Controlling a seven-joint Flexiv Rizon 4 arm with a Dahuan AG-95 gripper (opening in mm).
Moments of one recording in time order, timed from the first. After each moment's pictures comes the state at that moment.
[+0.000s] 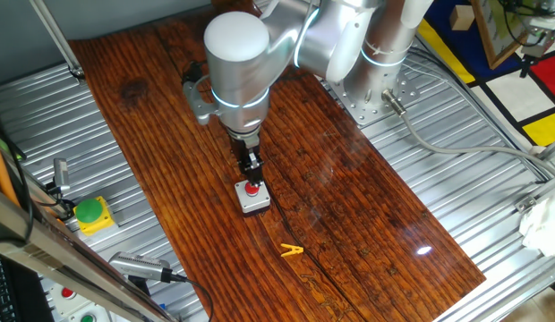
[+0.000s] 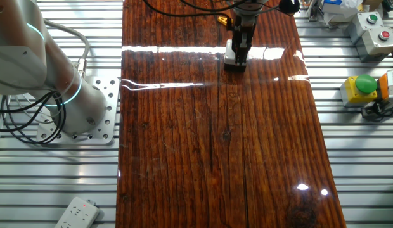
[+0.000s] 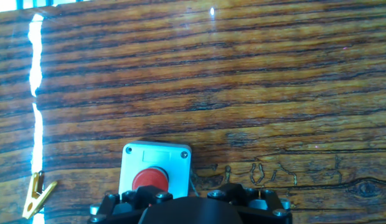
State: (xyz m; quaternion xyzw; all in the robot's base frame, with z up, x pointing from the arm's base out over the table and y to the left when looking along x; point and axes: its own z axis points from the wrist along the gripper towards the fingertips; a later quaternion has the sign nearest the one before) arm 0.479 0.137 0.105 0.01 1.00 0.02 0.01
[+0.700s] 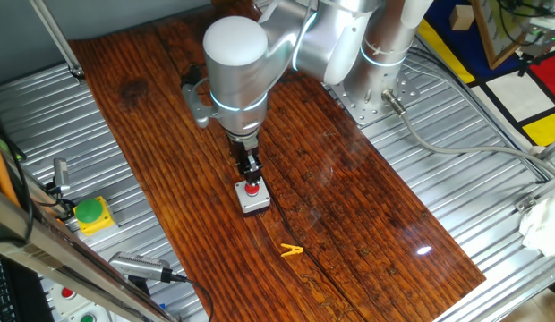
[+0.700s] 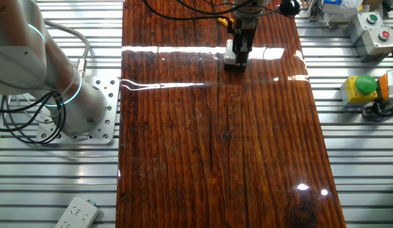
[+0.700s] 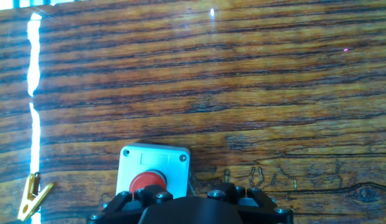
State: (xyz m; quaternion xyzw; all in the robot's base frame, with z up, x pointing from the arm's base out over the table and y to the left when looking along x) arm 0.480 0.135 0.101 0.01 1.00 0.01 0.01
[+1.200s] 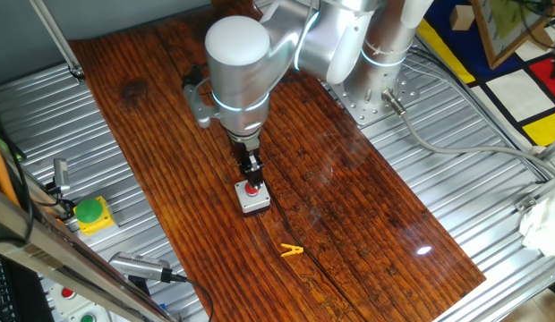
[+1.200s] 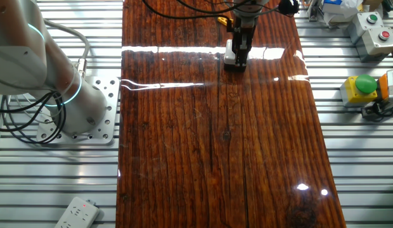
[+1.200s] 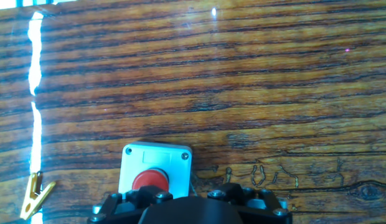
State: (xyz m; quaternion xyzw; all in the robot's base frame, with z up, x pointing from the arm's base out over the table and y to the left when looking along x) arm 0.480 0.141 0.100 0.01 1.00 0.02 0.01
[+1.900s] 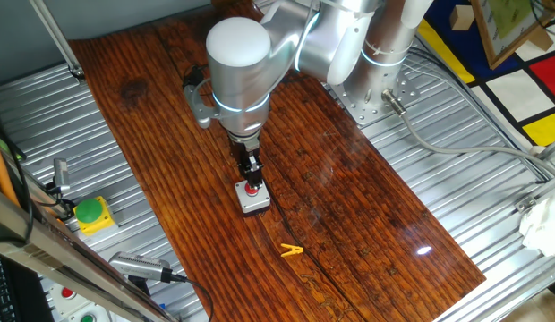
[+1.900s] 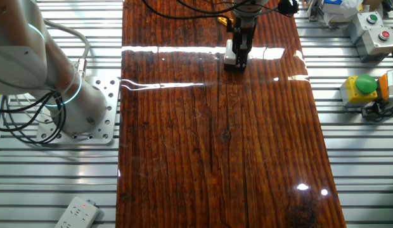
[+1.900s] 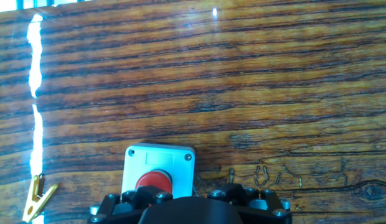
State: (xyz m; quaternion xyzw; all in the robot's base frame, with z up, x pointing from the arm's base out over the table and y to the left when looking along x) arm 0.481 0.138 0.099 0.01 1.00 0.02 0.02
